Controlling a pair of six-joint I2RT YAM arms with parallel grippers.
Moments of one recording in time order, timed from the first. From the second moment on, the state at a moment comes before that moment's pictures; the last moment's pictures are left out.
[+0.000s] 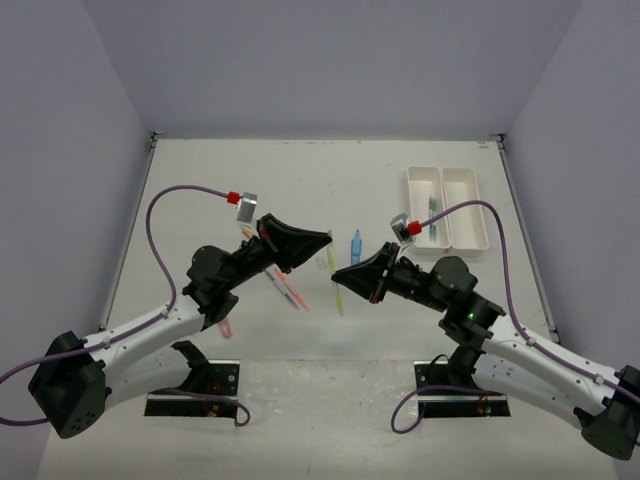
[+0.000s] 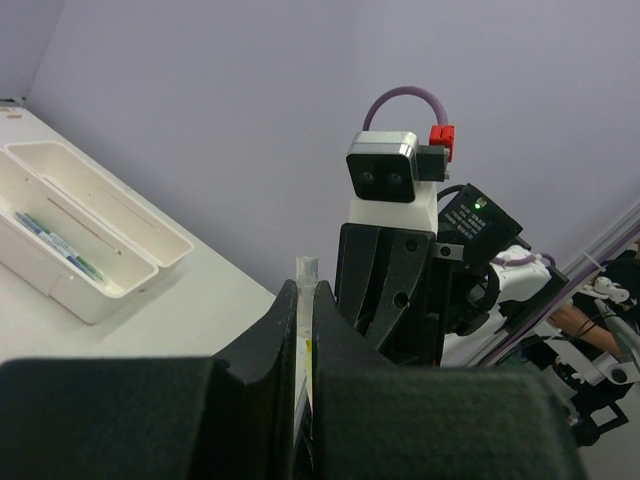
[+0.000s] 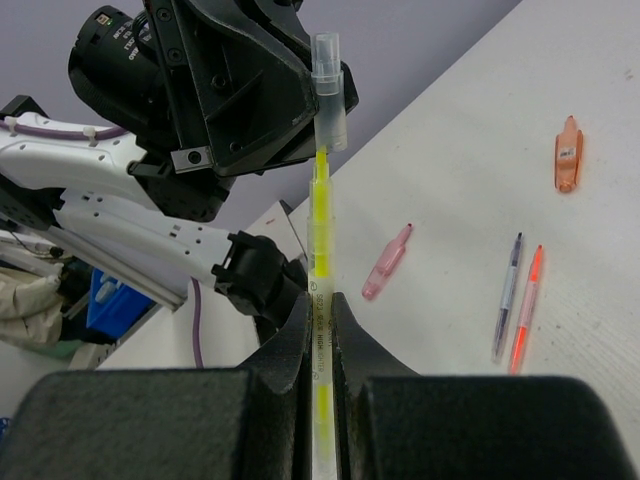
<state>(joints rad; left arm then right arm) -0.74 1.01 0.50 0.90 0.35 -0.83 0.88 0.74 0.53 0.26 -0.29 0.67</state>
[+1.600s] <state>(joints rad) -0.74 1.00 0.53 0.85 0.35 -0.83 0.89 0.71 0.58 0.17 -0.25 0.61</state>
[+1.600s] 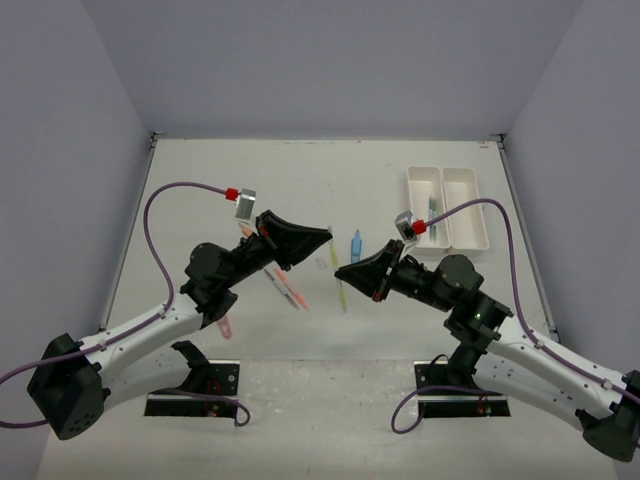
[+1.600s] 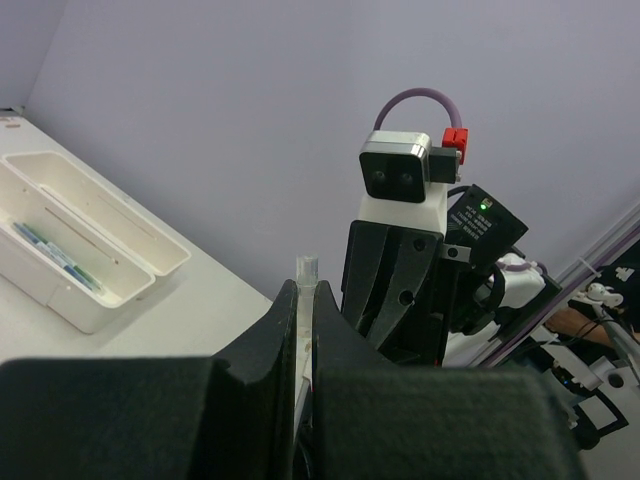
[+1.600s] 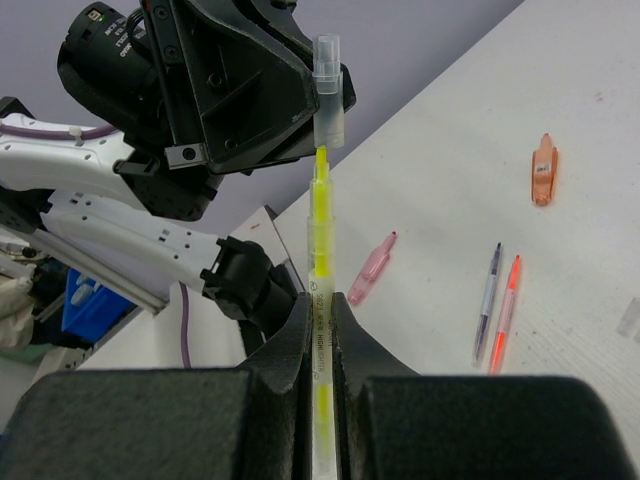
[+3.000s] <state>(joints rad) -0.80 1.02 0.50 0.97 0.27 -0.85 0.90 0.76 0.66 0.17 -0.18 0.55</state>
